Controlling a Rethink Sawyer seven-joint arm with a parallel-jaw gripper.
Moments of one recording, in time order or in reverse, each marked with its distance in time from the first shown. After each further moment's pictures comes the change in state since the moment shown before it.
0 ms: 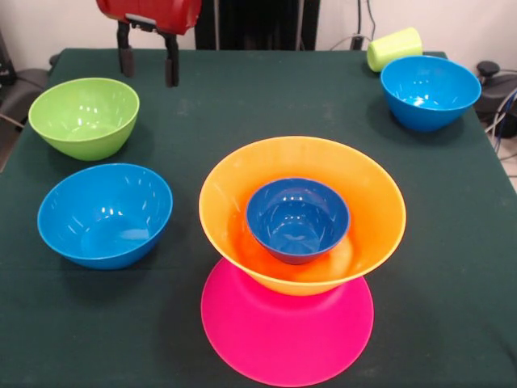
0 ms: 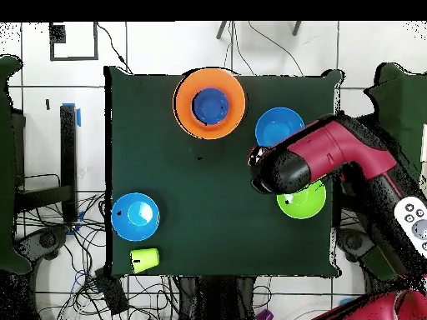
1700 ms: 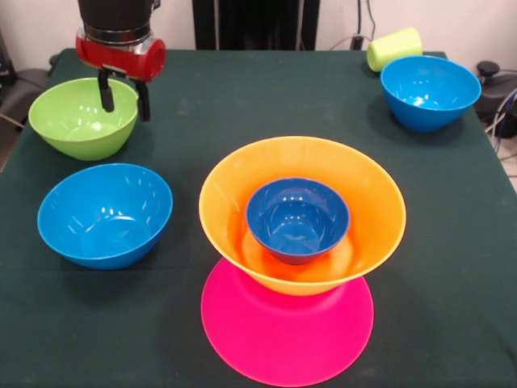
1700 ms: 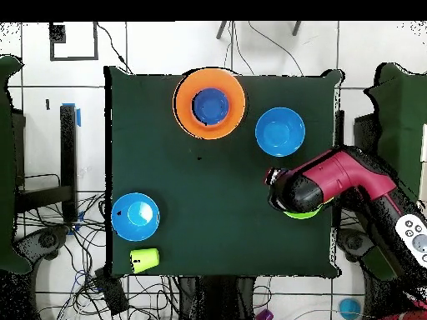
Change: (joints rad) arm -0.171 0.072 -0.220 -0.051 -0.127 -0.131 0.047
